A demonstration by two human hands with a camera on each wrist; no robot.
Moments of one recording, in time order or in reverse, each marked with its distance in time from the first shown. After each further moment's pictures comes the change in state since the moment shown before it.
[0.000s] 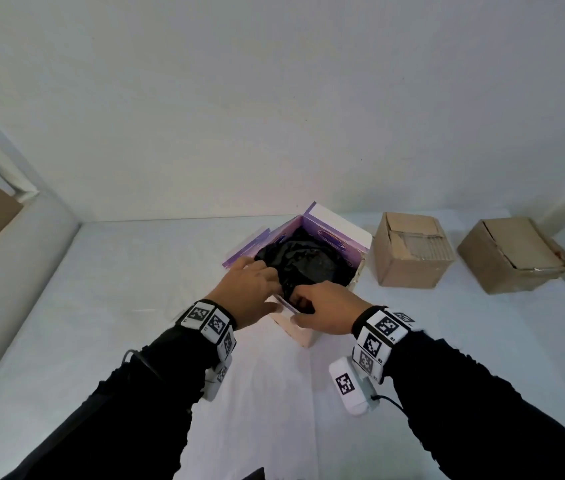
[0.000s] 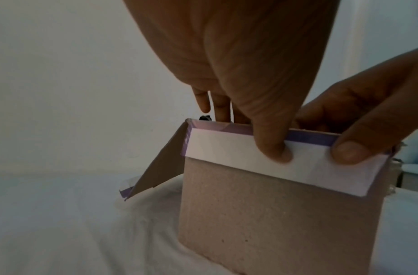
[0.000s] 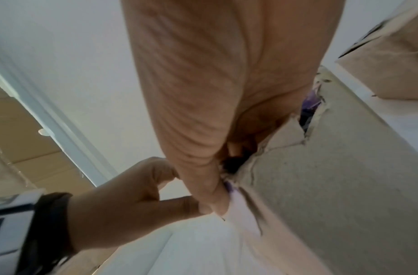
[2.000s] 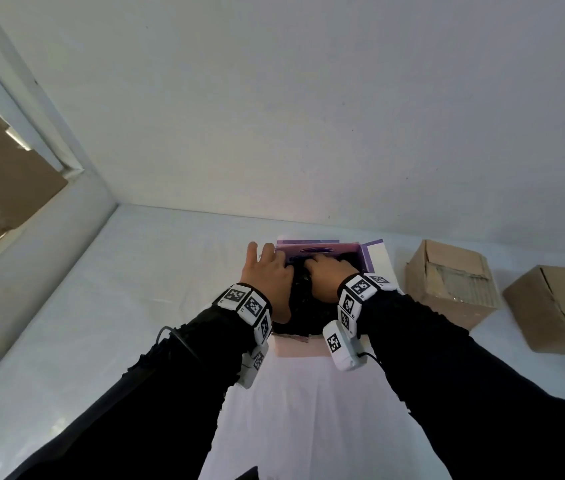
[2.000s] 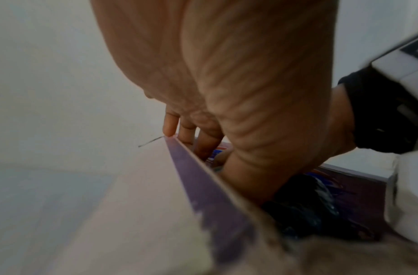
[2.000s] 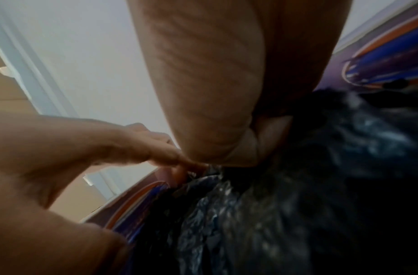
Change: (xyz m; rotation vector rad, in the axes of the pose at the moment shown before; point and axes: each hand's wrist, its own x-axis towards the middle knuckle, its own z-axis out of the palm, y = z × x) left_hand 0.042 0.001 -0.020 0.095 -0.326 -0.436; right_hand 0.106 0.008 -0.030 -0.396 -0.081 0.067
